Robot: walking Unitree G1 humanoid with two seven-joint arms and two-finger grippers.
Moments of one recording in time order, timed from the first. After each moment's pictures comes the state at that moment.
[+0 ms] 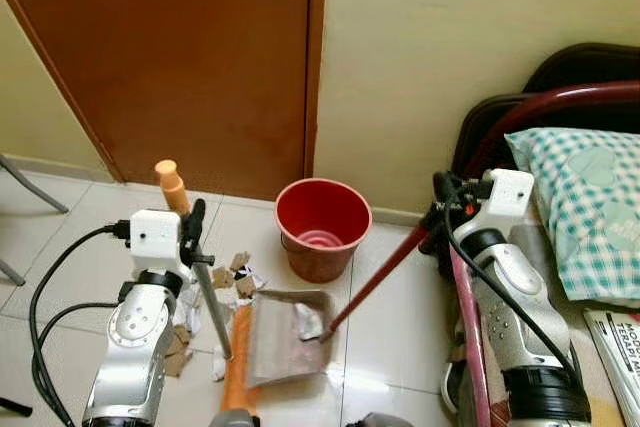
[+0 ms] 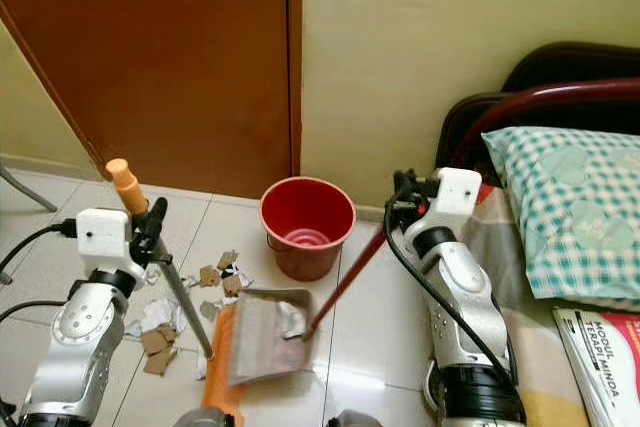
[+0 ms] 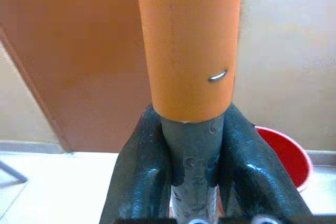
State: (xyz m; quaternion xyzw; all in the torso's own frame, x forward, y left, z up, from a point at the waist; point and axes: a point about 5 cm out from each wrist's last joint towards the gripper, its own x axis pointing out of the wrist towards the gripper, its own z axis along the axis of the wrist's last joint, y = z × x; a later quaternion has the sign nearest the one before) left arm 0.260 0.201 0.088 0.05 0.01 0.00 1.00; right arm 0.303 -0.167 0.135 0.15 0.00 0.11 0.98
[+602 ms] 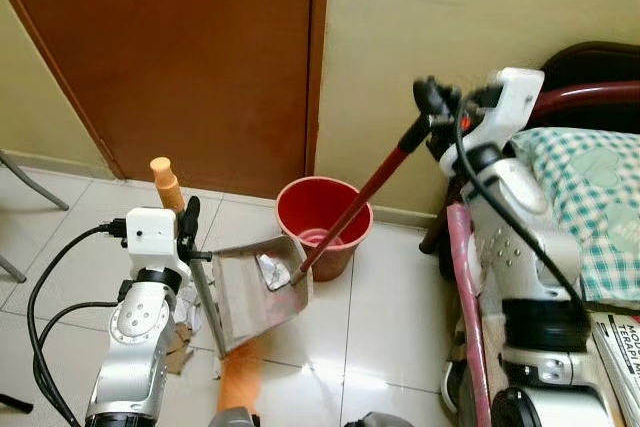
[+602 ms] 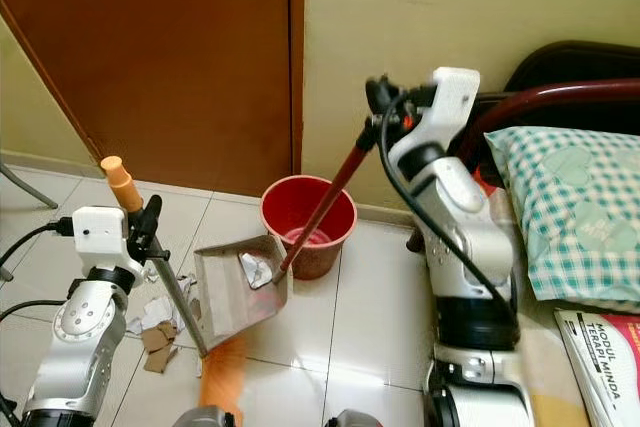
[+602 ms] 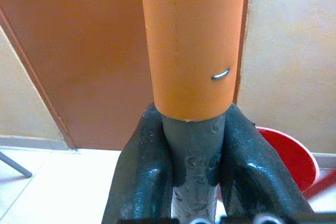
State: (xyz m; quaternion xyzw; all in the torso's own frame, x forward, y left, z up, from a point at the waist) left arm 0.264 0.195 0.089 0.04 0.01 0.01 1.00; right arm 0.337 -0.143 0.244 0.14 -0.13 0.19 0.96
